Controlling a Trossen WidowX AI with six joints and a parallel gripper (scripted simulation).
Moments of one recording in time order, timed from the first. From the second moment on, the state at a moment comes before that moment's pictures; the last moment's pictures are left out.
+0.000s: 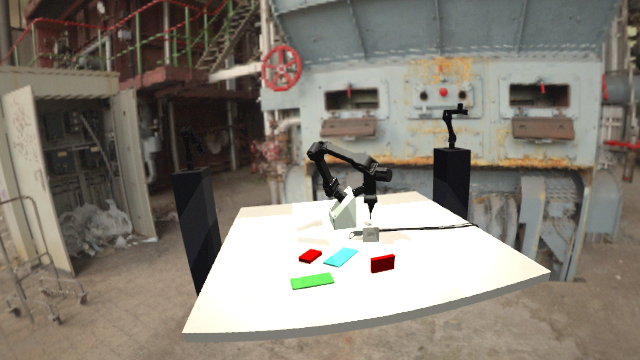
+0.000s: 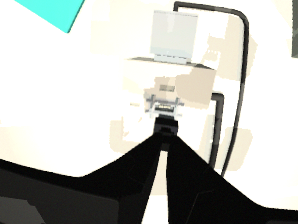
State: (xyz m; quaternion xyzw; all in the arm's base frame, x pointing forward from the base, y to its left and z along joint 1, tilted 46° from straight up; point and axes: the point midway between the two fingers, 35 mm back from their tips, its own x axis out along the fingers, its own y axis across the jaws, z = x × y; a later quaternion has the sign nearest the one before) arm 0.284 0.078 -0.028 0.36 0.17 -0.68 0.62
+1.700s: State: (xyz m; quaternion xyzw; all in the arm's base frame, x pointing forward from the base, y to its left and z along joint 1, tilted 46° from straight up) arm 0.284 0.073 -0.032 0.35 0.18 -0.67 0.62
